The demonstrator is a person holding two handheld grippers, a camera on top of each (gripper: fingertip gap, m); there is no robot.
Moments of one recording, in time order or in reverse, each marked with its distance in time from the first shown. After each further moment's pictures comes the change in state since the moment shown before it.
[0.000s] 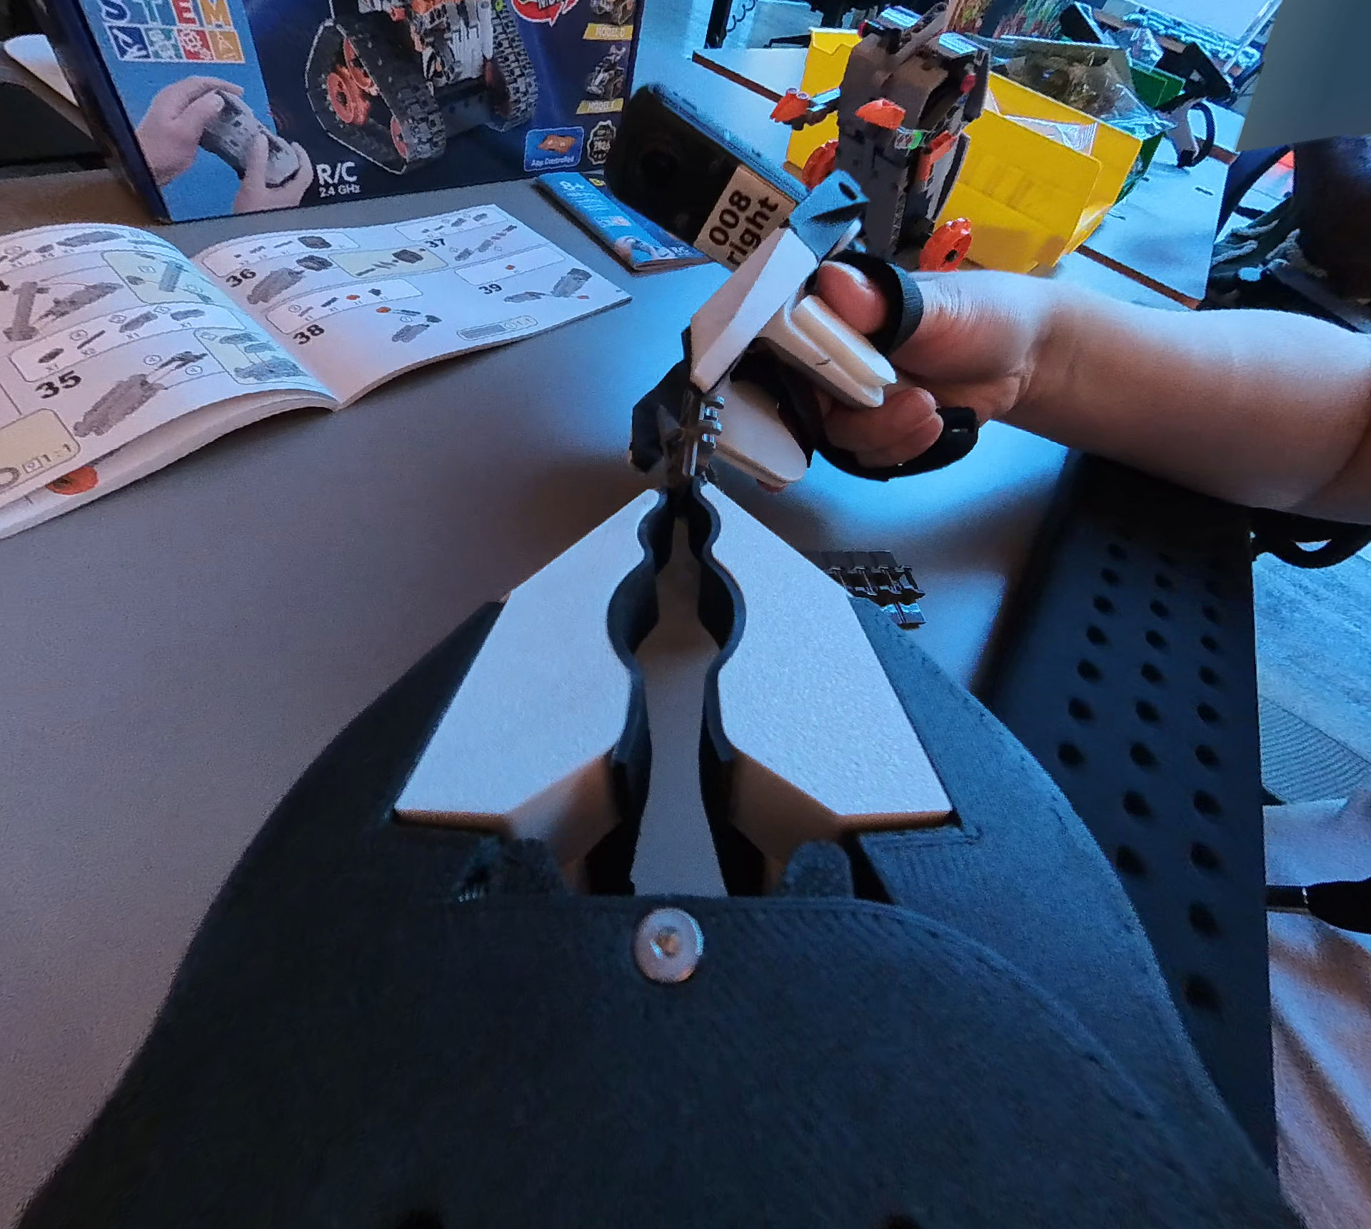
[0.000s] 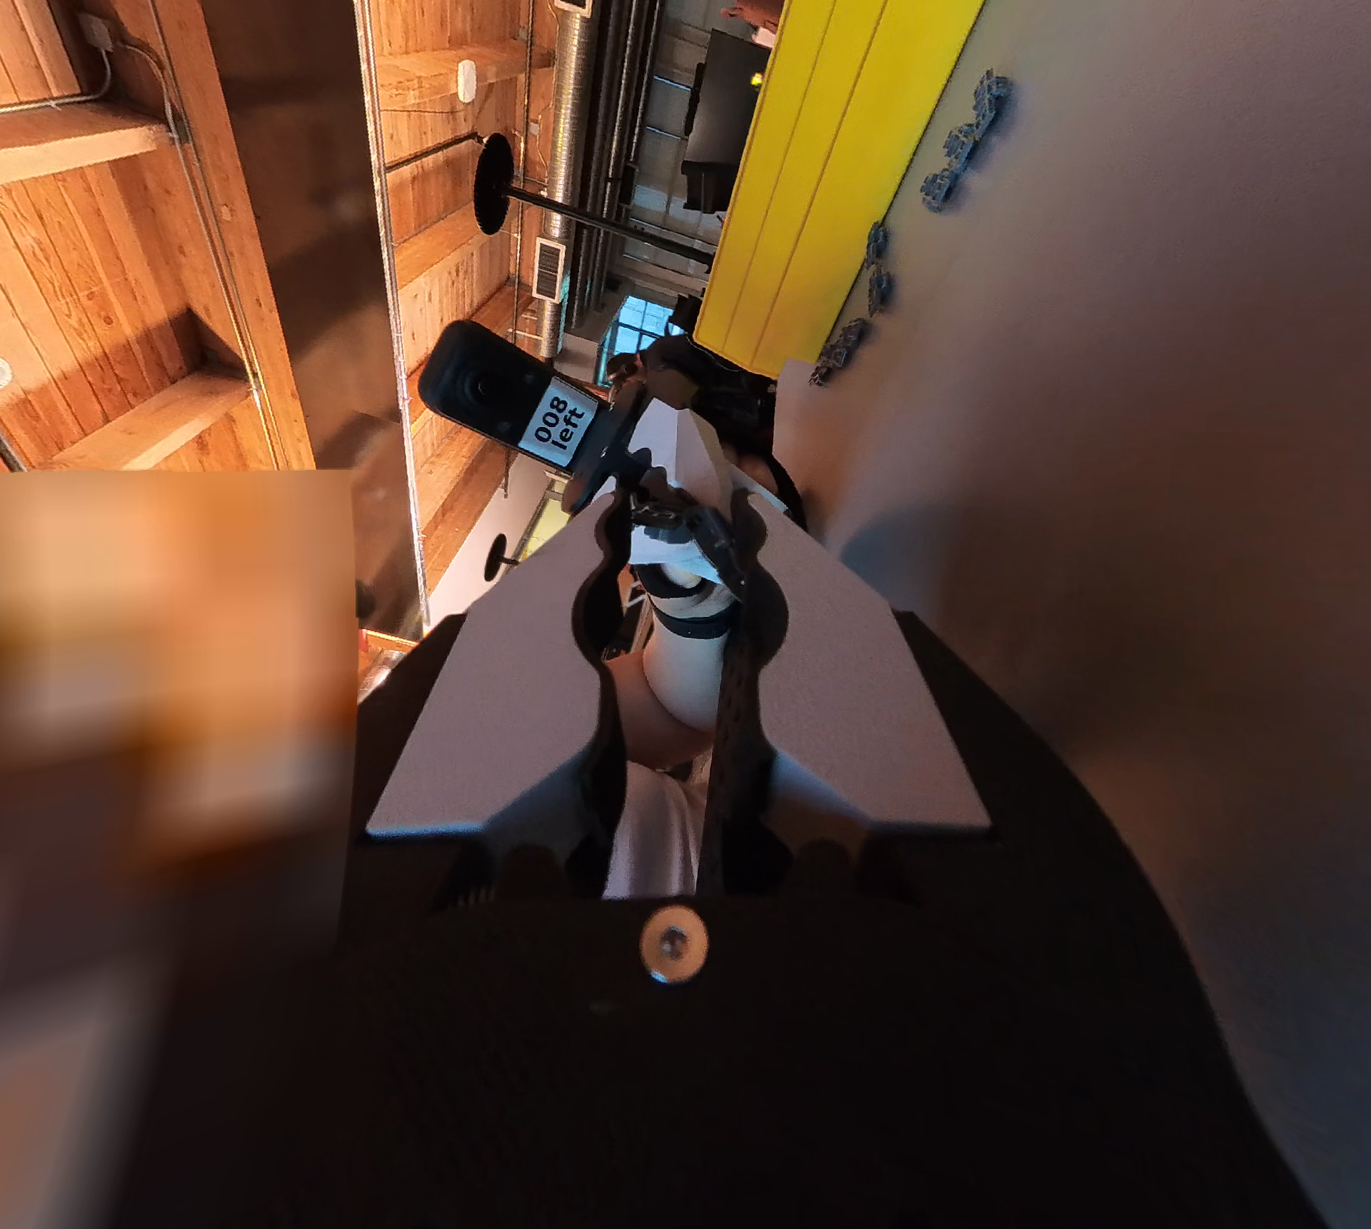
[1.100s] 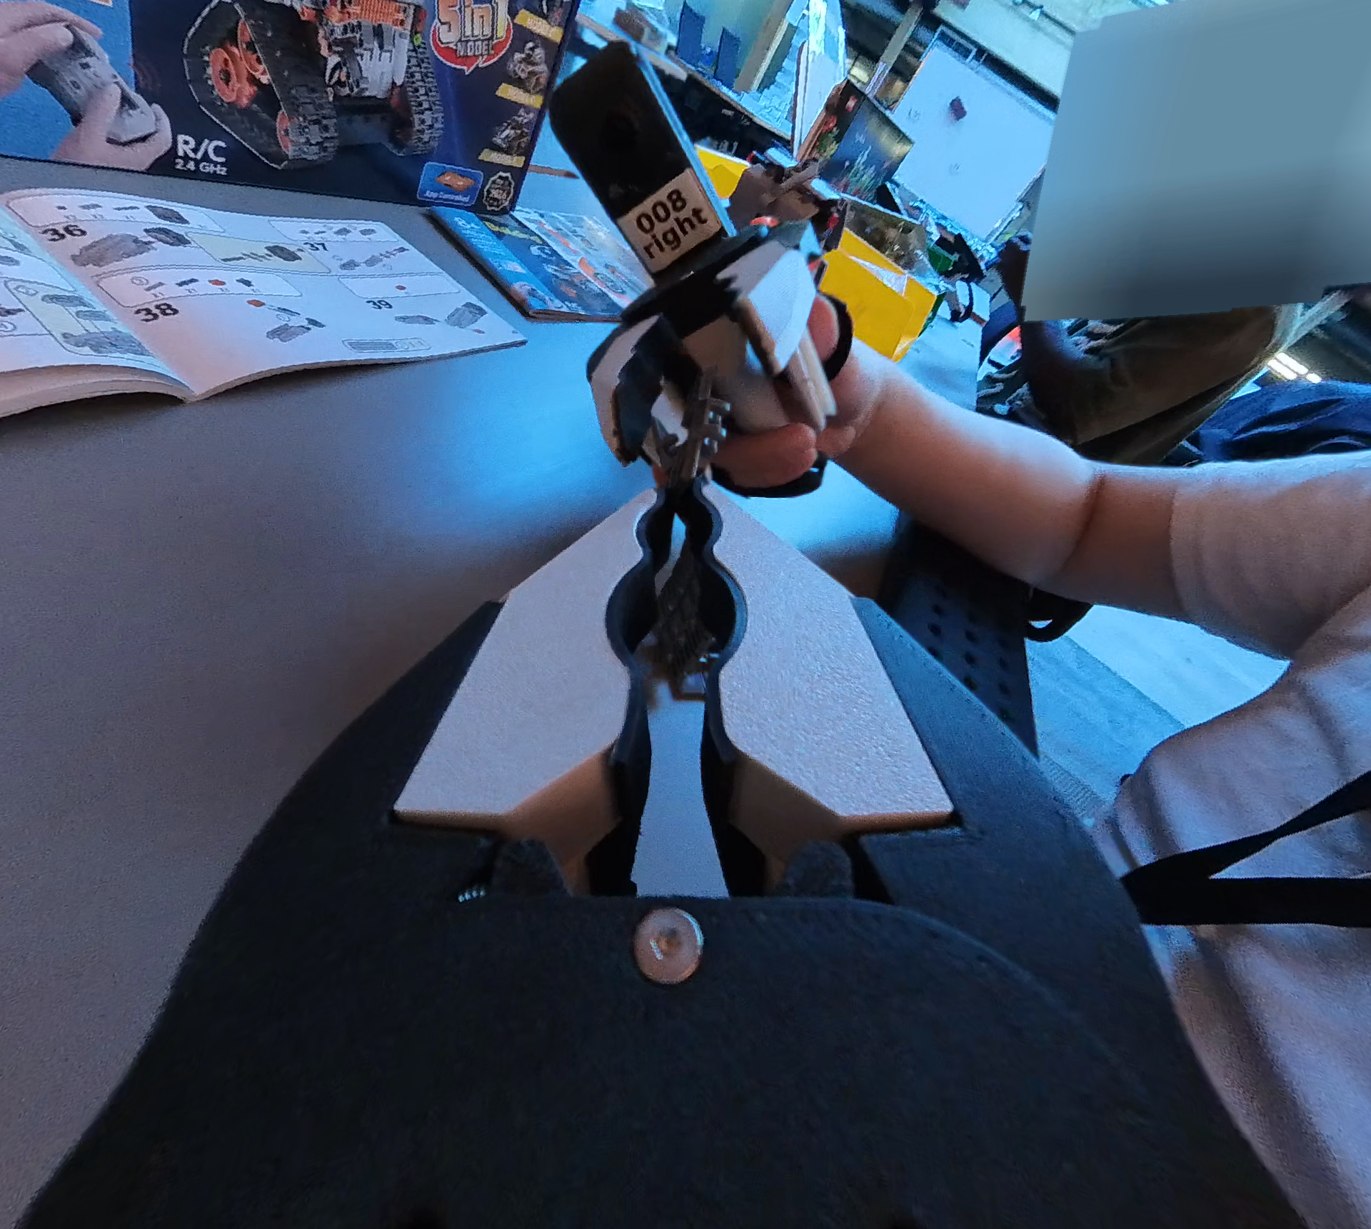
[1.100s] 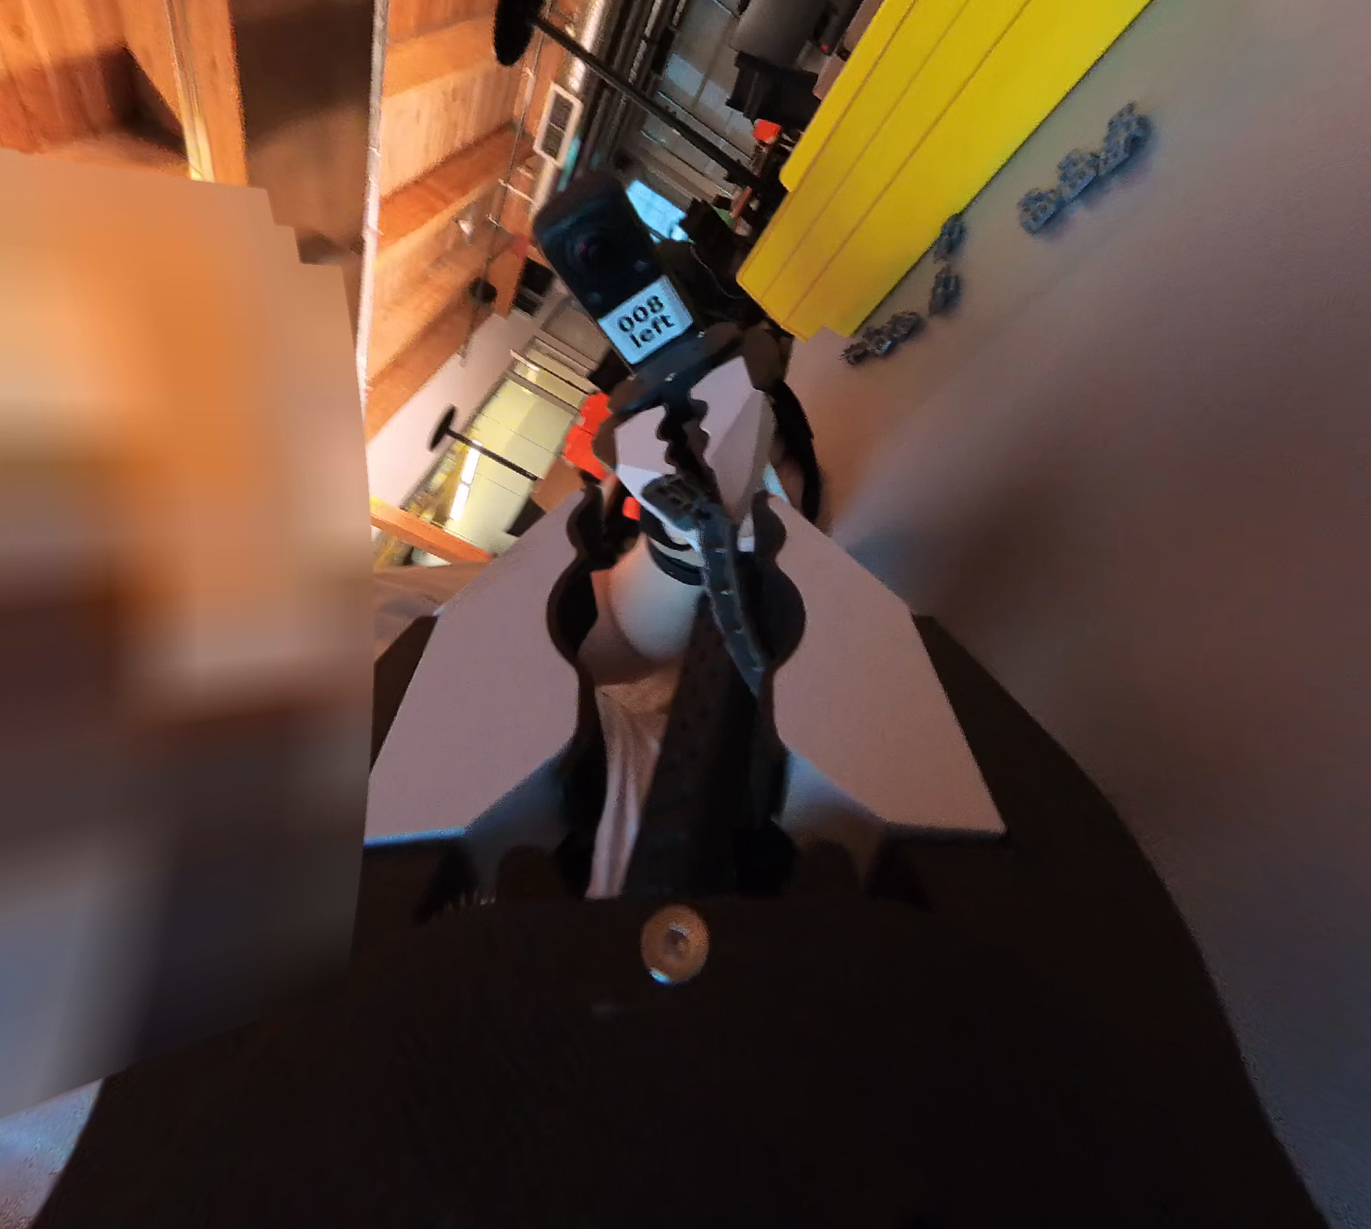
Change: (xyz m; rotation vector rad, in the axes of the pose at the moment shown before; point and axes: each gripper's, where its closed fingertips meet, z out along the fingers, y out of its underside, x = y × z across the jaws) left arm 0.014 -0.013 -0.006 0.105 0.201 -0.211; right arm -0.024 0.006 -0.003 -0.136 -0.044 -0.241
